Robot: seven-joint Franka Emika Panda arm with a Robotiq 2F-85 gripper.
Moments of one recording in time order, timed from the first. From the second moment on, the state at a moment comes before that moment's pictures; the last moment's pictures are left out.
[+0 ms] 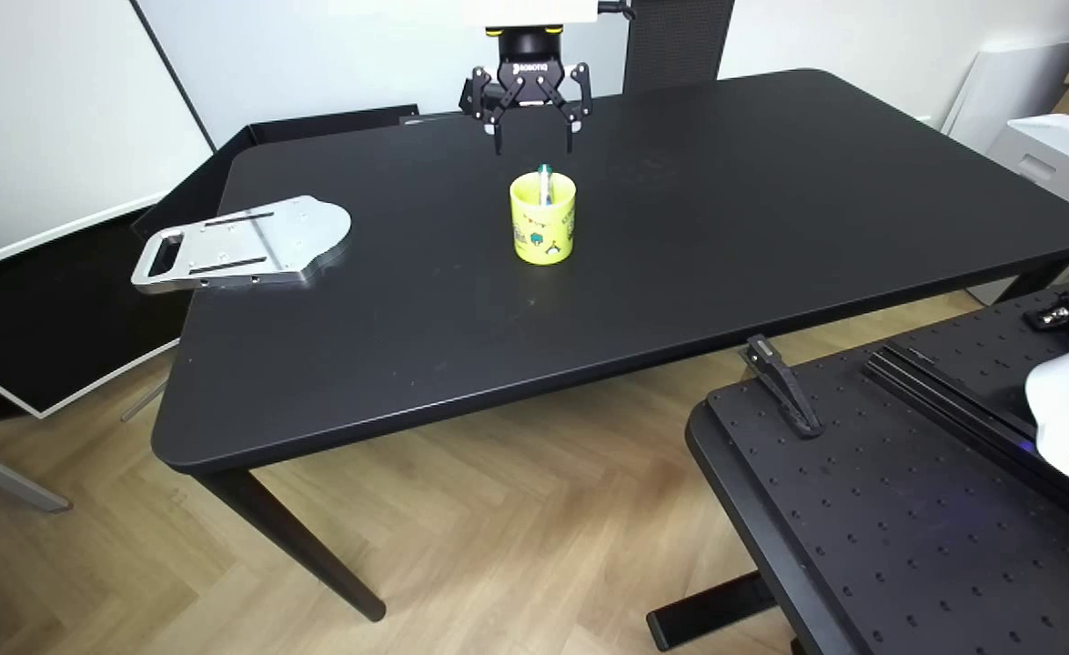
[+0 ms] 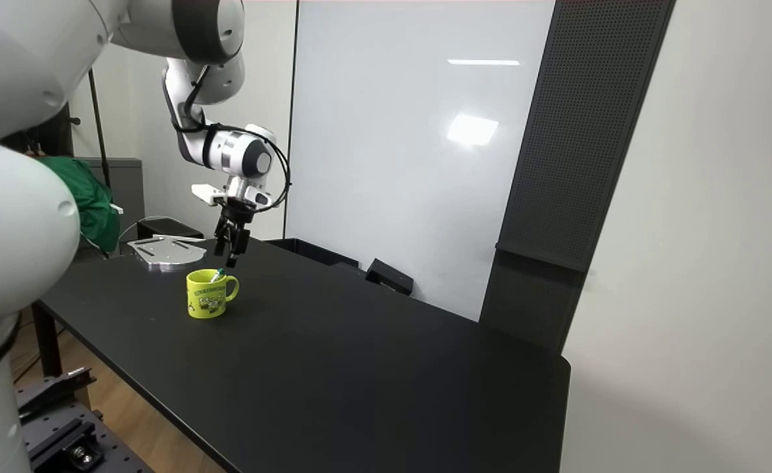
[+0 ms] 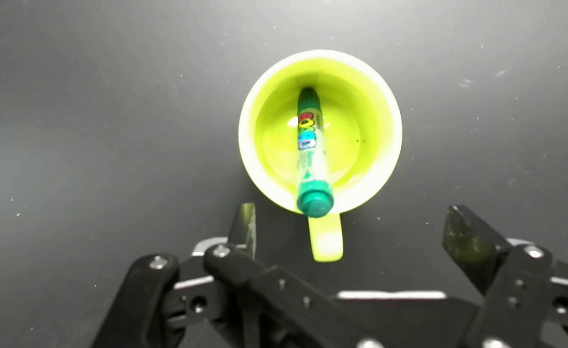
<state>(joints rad) 0.39 0.69 0.16 -1.61 0.11 2.11 0.80</state>
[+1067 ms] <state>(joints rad) 0.39 0.71 0.16 -1.61 0.12 2.13 0.80</state>
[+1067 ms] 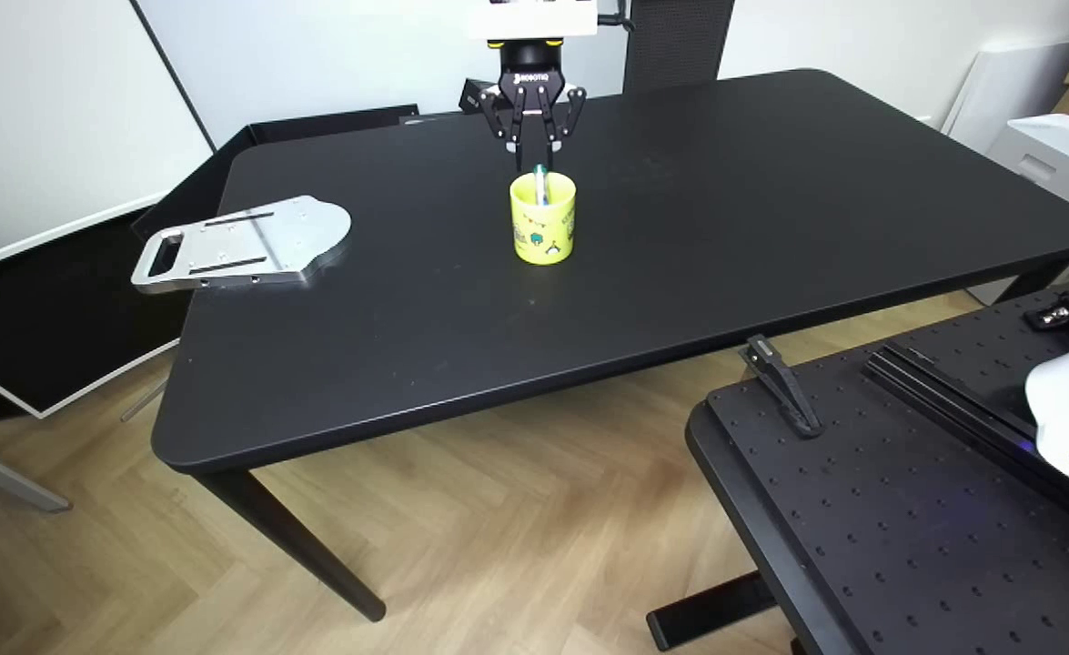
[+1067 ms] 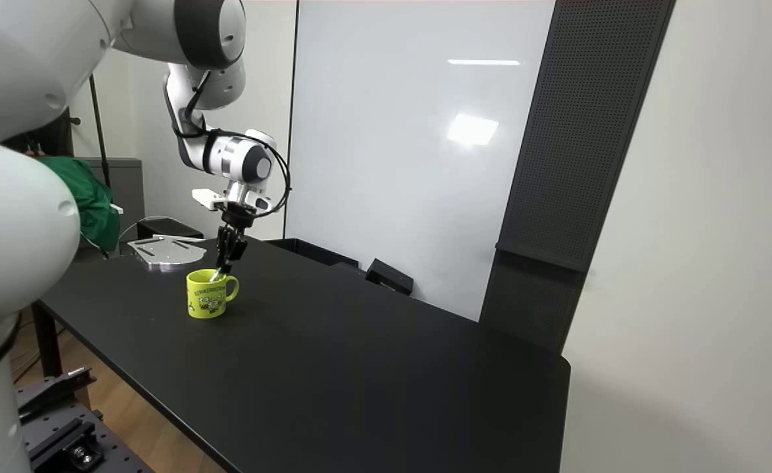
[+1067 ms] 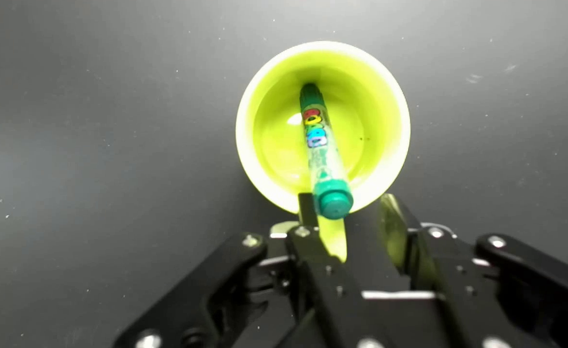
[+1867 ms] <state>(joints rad) 0.39 0.66 0.15 -1.56 0.14 2.12 0.80</state>
